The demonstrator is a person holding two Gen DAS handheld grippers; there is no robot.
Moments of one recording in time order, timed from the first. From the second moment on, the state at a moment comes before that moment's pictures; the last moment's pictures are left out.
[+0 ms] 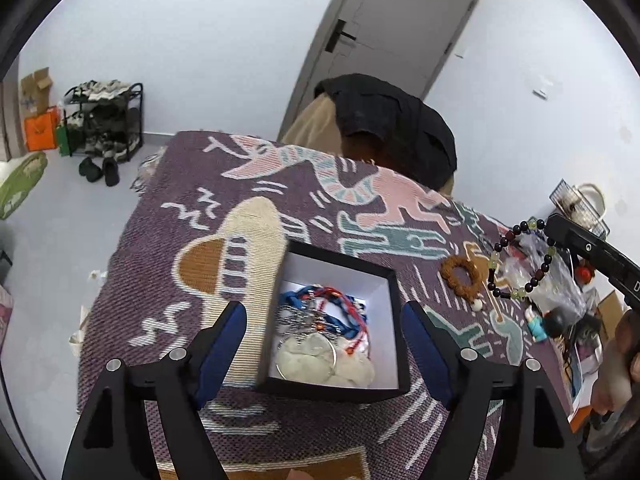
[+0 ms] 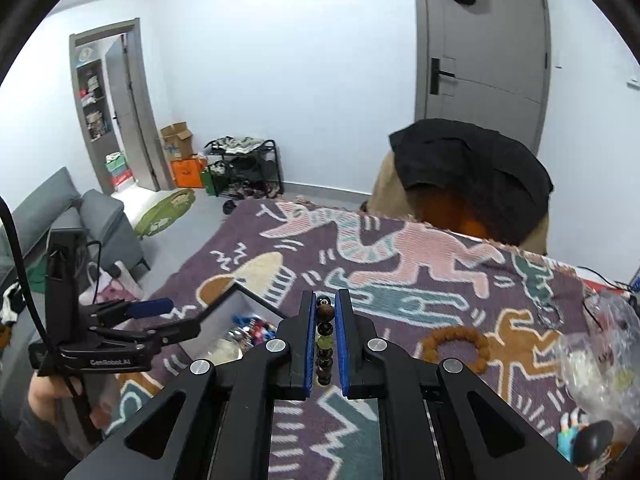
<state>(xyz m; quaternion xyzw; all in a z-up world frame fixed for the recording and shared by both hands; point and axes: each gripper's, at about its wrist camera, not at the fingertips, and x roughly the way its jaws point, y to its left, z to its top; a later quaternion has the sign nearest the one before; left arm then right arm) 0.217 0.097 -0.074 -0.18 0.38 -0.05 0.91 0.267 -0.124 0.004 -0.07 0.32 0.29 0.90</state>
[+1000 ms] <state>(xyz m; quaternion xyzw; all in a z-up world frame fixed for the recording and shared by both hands) 0.216 0.093 -0.067 -0.16 0.37 -0.04 0.91 0.286 -0.134 -0.031 -0.01 0.38 0.28 0.88</state>
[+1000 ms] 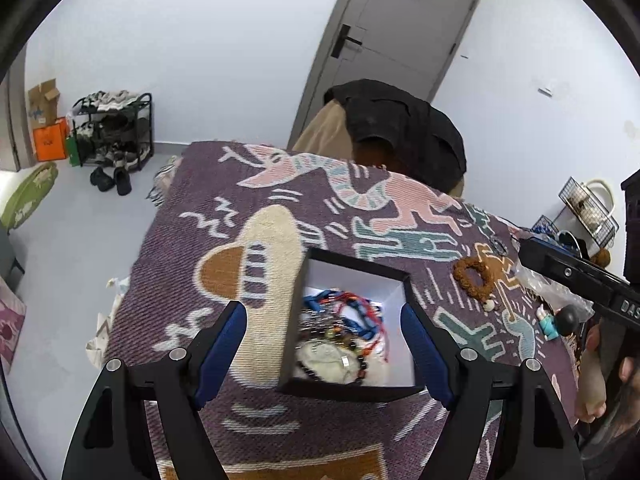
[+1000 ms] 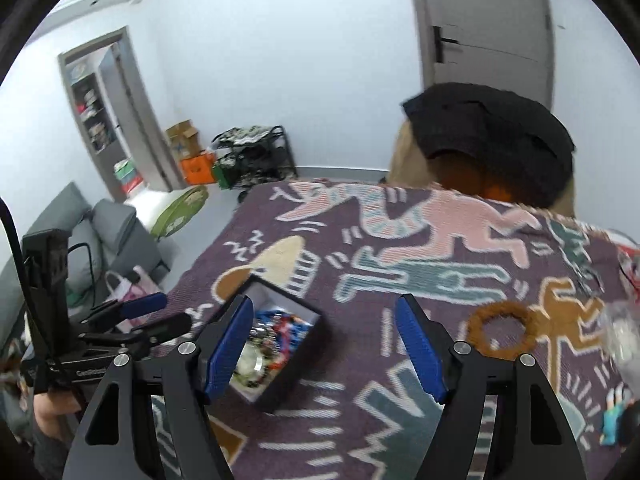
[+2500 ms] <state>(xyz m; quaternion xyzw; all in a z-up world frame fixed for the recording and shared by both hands) 0.318 -0.049 -0.080 -0.06 0.43 -0.07 0.90 0.422 -0.278 -0.154 0.06 0.49 0.13 0.86</state>
